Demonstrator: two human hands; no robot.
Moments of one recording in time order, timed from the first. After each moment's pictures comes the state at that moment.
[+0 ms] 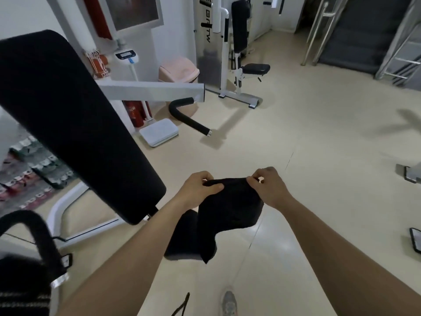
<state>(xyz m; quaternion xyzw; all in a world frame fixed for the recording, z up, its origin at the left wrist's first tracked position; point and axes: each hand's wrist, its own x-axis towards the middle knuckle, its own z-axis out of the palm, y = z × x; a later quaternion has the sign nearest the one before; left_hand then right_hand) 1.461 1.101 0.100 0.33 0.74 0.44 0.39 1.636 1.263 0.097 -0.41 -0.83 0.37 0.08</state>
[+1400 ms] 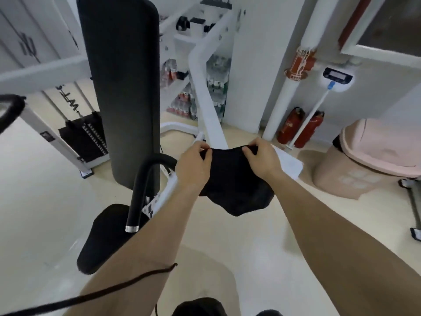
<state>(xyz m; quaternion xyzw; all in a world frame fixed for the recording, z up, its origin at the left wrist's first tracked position) 1.122 1.533 0.109 -0.34 0.85 0.35 -0.21 0.994 1.680 0.108 0.20 -0.91 0.35 -0.08</state>
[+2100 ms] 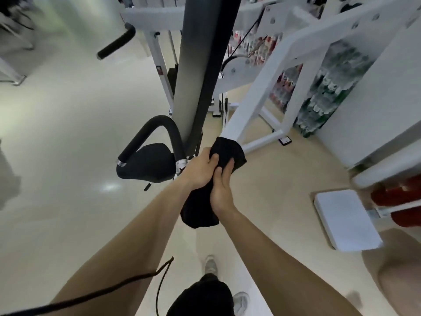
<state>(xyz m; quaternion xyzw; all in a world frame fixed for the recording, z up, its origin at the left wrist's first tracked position) 1.055 1.606 0.081 -0.56 0.71 0.42 -0.08 0.994 1.674 0.010 0.30 -0.61 0.53 -0.51</state>
